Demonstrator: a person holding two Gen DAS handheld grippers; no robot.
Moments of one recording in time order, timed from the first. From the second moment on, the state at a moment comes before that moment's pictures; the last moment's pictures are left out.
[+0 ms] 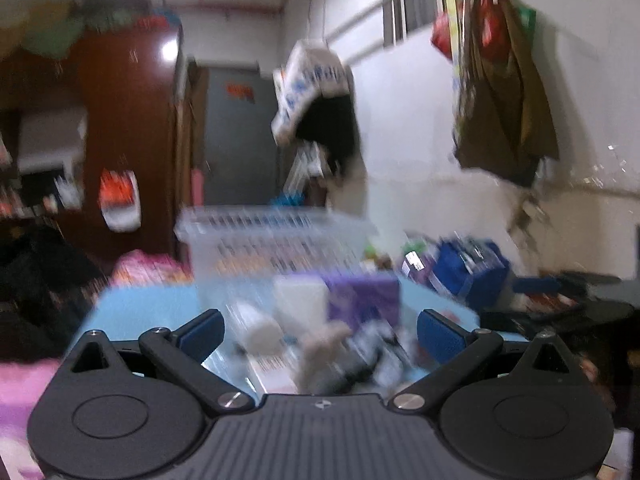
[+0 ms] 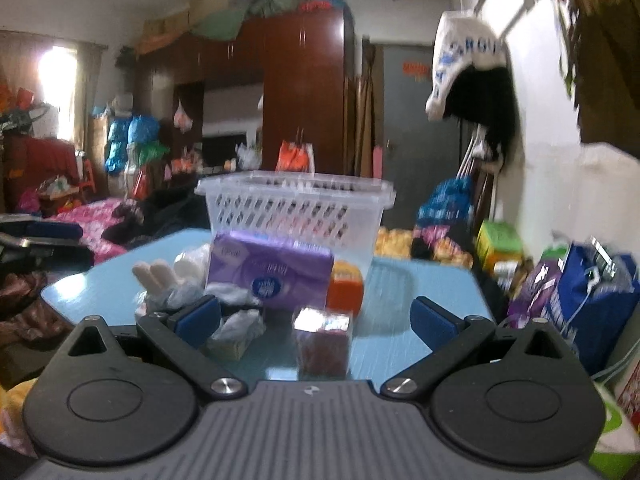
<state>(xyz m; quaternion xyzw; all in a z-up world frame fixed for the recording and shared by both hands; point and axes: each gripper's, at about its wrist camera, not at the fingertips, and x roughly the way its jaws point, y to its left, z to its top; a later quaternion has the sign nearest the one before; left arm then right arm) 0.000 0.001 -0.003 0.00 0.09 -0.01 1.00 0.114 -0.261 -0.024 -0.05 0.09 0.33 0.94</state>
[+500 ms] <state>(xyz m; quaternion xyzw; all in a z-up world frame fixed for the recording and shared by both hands) 0.015 0.021 -0.019 -0.01 0.09 -0.03 1.00 0.106 -0.247 -0.051 -0.01 0.06 0.43 0.90</state>
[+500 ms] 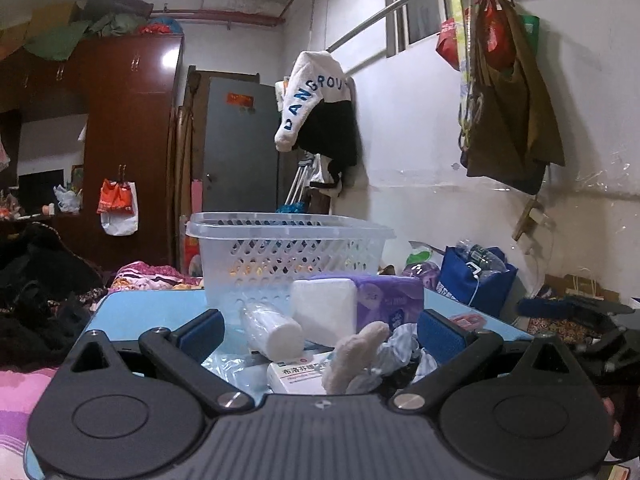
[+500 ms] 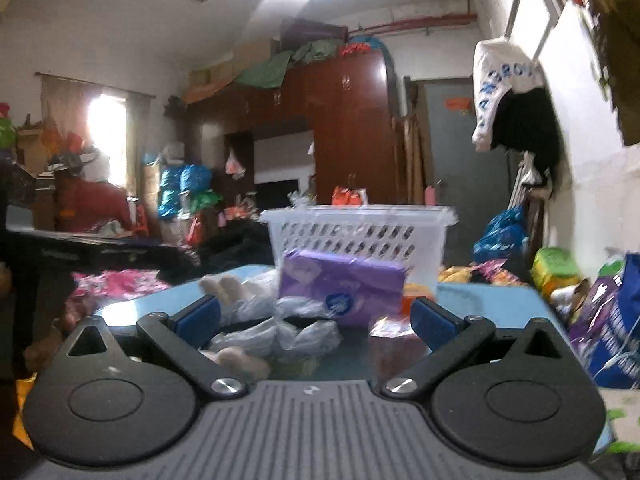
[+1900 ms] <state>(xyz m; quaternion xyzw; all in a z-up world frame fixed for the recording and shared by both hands) 0.038 0.026 -0.050 -0.02 0.10 -0.12 0.99 0.081 -0.216 -0.081 -0.08 0.06 0.45 0.89</state>
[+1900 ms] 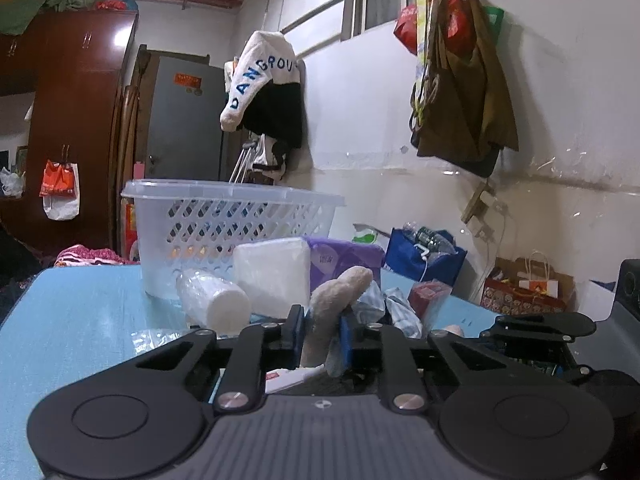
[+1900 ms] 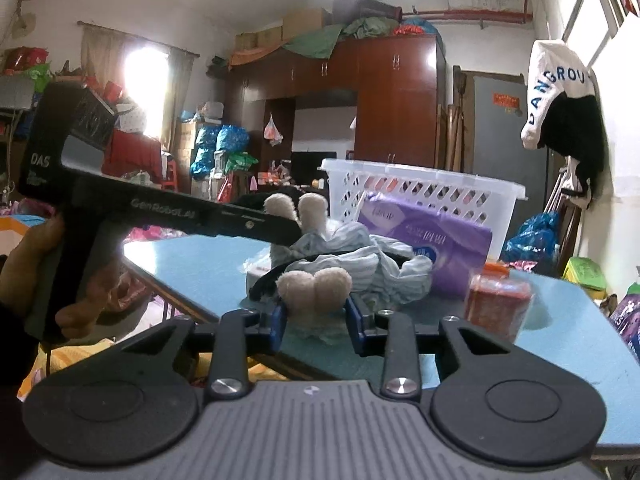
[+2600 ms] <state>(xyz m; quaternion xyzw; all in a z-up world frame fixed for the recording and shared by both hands) 0.048 0.025 0.004 -0.01 0.03 -0.11 0.99 0.113 -0.209 -0.024 -0.11 0.00 0.47 0.88</state>
